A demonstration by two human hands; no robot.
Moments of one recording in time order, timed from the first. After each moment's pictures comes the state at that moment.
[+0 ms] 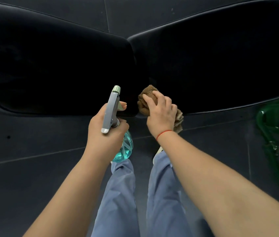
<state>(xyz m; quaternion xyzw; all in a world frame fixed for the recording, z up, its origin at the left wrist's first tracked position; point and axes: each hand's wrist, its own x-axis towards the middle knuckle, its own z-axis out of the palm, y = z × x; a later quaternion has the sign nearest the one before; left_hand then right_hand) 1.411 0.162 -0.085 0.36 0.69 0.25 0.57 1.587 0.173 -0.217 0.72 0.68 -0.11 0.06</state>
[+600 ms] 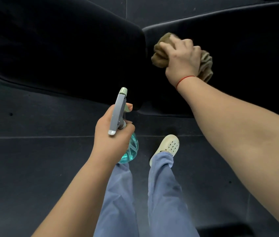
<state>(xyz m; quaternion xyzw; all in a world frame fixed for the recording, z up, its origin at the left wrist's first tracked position) 1.442 0.133 -0.100 0.30 0.71 0.28 0.57 1.625 0.325 -0.200 0.63 0.77 -0.05 0.10</state>
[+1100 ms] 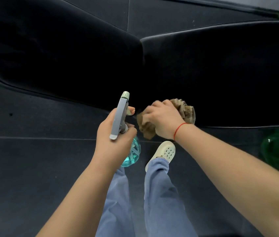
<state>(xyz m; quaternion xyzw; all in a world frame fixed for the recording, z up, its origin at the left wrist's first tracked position) 1.462 0.136 -0.089 0.30 0.71 0.31 0.56 1.635 0.219 -0.181 0.35 0.89 -0.20 0.22</state>
